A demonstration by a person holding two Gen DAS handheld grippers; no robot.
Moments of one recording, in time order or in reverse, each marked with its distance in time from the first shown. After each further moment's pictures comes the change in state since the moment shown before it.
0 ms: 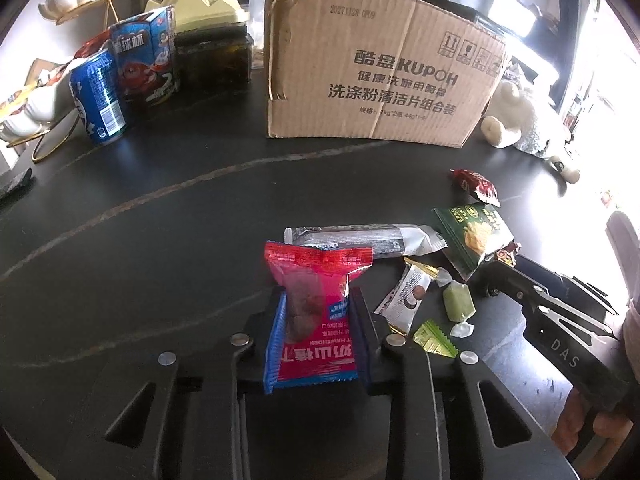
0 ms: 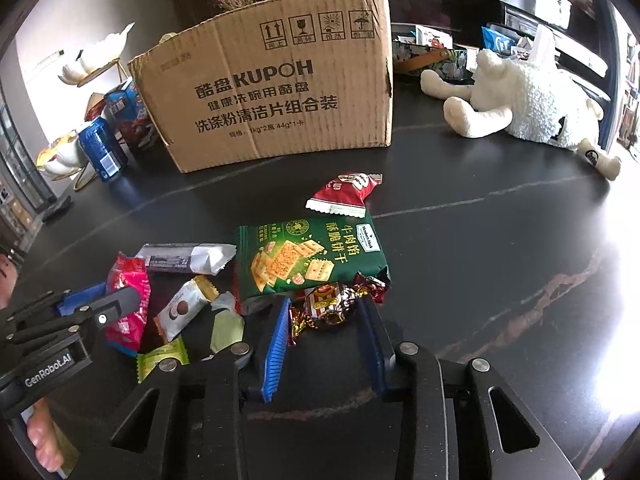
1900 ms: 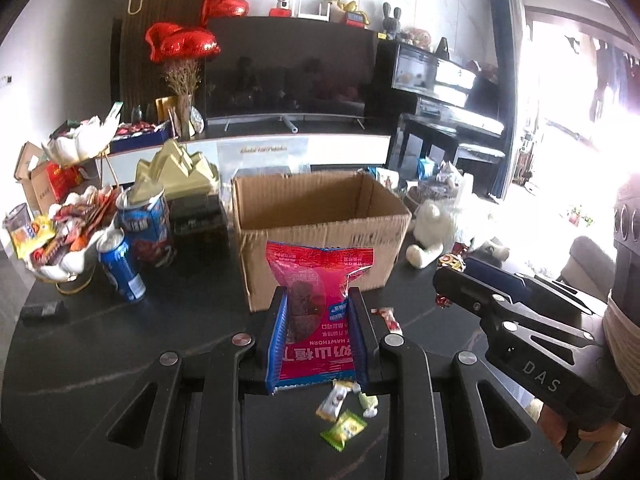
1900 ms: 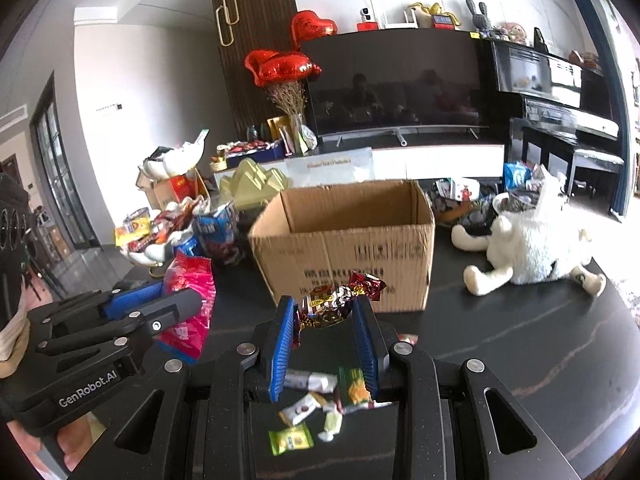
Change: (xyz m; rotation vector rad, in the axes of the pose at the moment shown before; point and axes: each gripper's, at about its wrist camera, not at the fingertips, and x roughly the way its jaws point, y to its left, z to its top) left arm -0.159 -0.033 0.076 0.125 -0.354 -0.081; right arm -0.145 0.041 0.080 -0.065 -0.338 0.132
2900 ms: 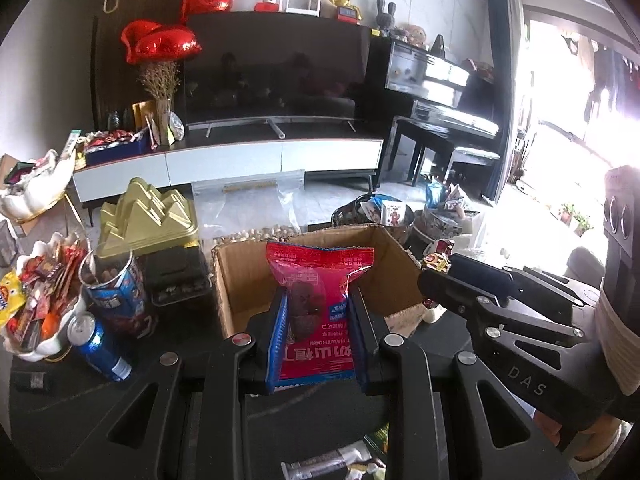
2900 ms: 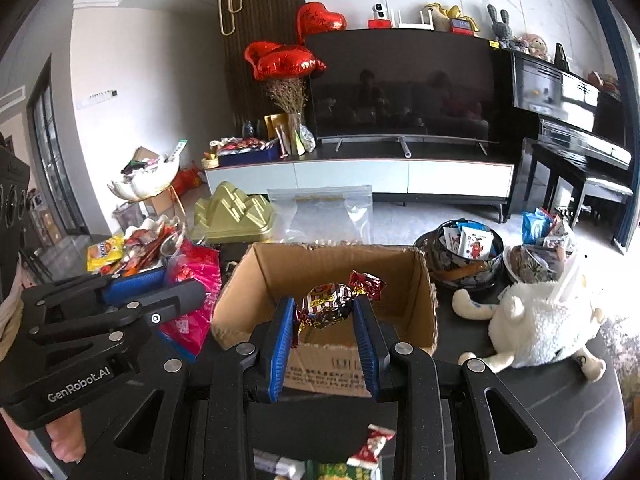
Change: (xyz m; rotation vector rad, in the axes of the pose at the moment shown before) left arm 0.084 0.024 0.100 0.018 0.036 -0.053; right arm 0.082 -0.015 0.099 -0.064 0.045 -0.022
